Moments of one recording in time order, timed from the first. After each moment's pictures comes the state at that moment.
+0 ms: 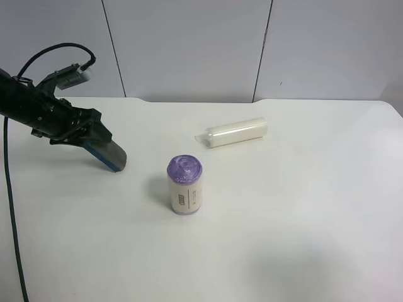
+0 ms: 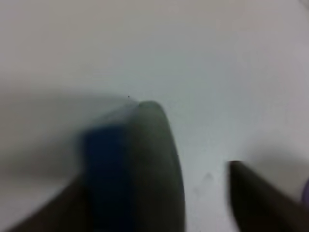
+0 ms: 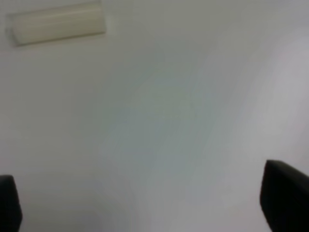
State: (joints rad) left arm 0.00 1.79 -0.95 -0.92 0.47 0.84; right arm 0.12 0.00 -0.48 0.01 1.06 0.04
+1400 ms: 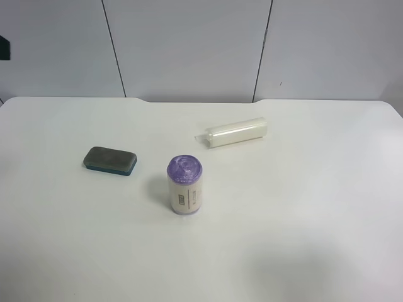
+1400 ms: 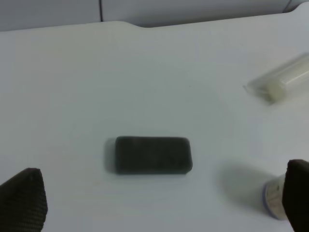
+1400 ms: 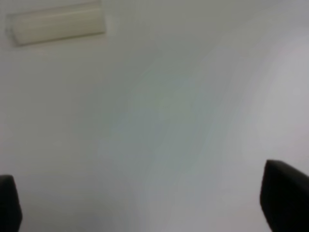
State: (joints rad) left arm 0.00 0.86 -0.95 -0.30 0.80 0.23; right arm 0.12 0.00 -0.48 0.01 1.06 0.04
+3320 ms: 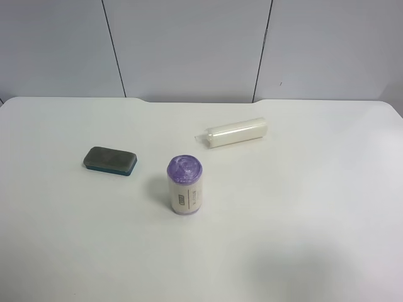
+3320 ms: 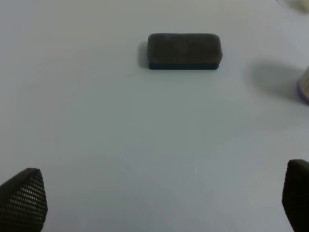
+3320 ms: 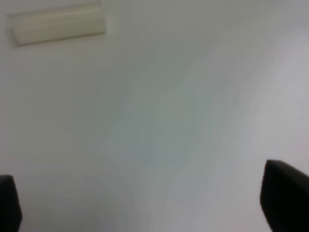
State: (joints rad) left arm 0.00 0.03 -0.51 -0.14 1.07 0.18; right arm 0.12 0.00 -0.48 0.01 1.06 0.04
